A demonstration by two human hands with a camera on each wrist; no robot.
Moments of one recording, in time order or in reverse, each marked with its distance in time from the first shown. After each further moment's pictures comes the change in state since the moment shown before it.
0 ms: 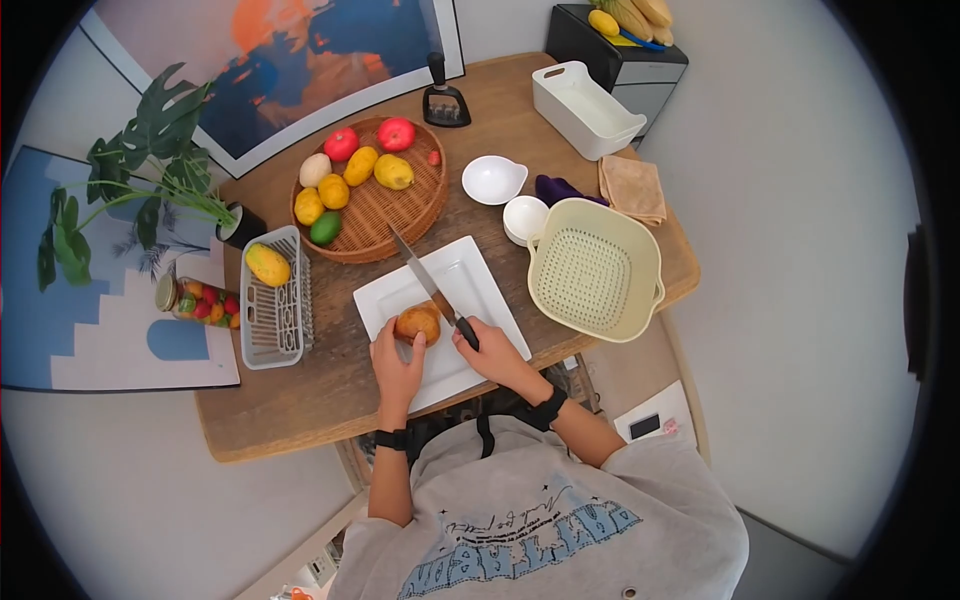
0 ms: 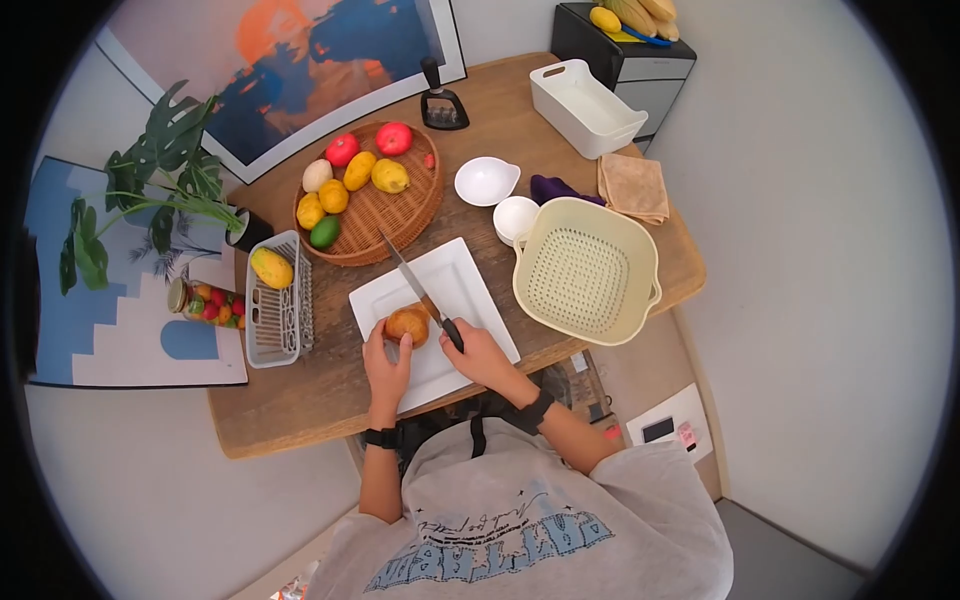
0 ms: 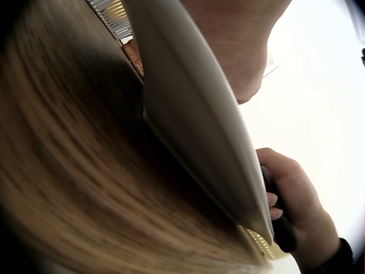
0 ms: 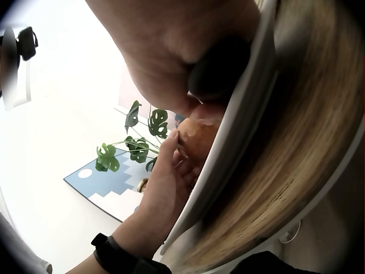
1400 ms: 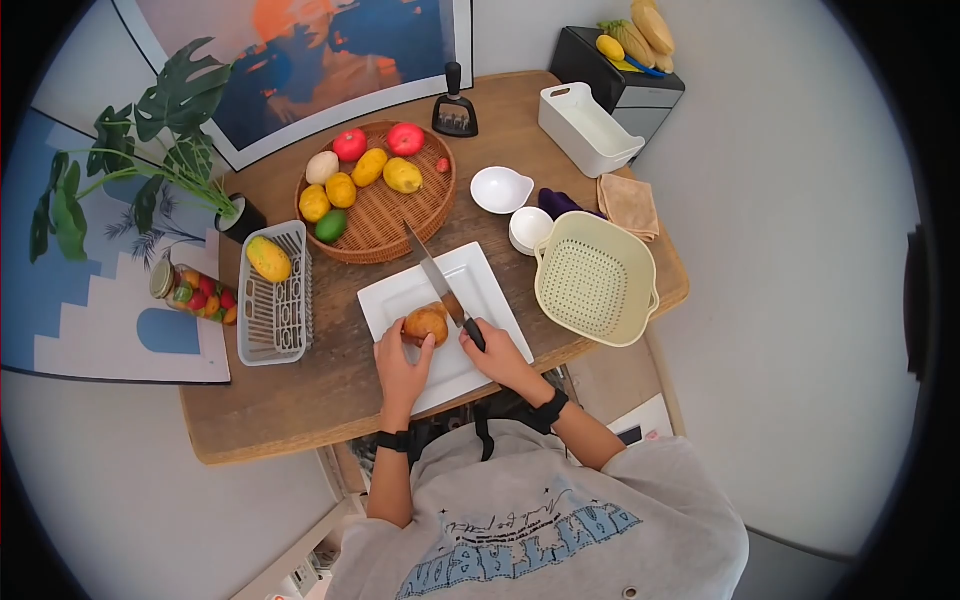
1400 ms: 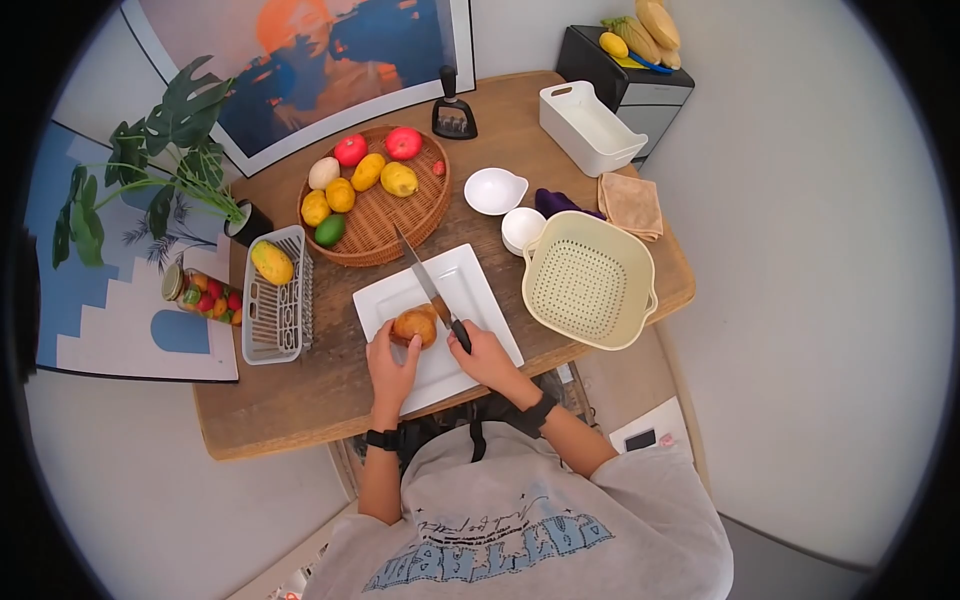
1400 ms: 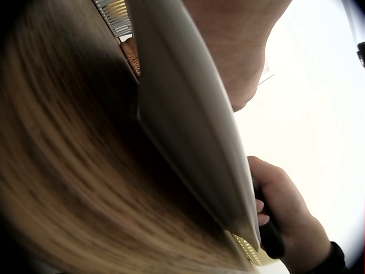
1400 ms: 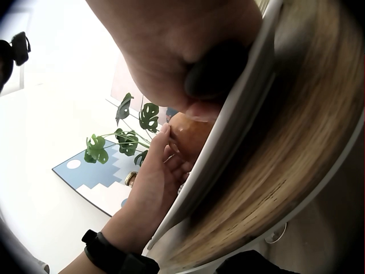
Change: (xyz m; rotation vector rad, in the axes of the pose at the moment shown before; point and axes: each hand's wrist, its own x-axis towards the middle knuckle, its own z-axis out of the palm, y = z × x) left_hand 0.003 0.001 -0.004 -0.036 0.006 0.070; right_hand 0.001 -0.004 0.004 -0.106 0.027 0.052
